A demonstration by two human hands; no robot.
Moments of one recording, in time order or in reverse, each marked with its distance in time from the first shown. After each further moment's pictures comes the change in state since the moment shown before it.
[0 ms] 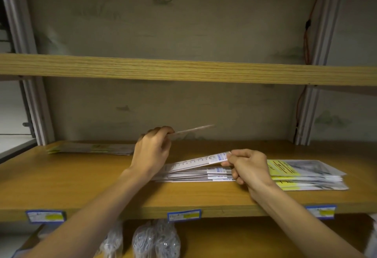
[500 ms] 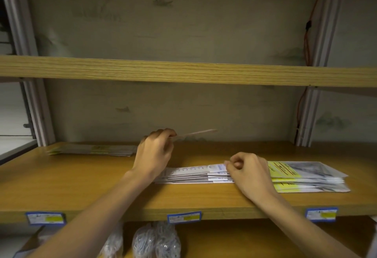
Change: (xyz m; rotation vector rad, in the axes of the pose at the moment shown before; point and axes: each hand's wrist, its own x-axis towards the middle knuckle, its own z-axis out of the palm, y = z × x) left_hand 0.000 0.002 0.003 -0.024 -0.034 -0.006; right_hand 0.001 0.013 -0.007 -0.745 0.093 -0.494
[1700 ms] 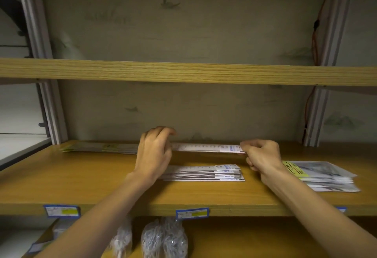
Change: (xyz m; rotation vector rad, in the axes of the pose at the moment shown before) left_hand -0.011 -0.005 -0.013 0.069 0.099 0.009; right_hand 0.034 -0.008 -0.012 0.620 -0.008 0.461
